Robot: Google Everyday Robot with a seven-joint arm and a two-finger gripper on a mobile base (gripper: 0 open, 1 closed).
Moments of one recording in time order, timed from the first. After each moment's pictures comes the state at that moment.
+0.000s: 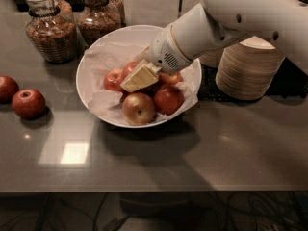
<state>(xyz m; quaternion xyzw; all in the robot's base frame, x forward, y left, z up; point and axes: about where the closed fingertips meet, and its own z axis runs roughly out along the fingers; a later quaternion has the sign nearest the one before) 0.536 0.037 0.921 -0.58 0.70 0.23 0.33</state>
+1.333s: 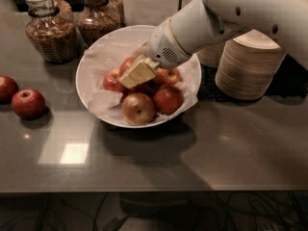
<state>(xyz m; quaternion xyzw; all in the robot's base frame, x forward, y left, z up) 0.538 0.043 0.934 -0.59 0.69 0.23 0.34</state>
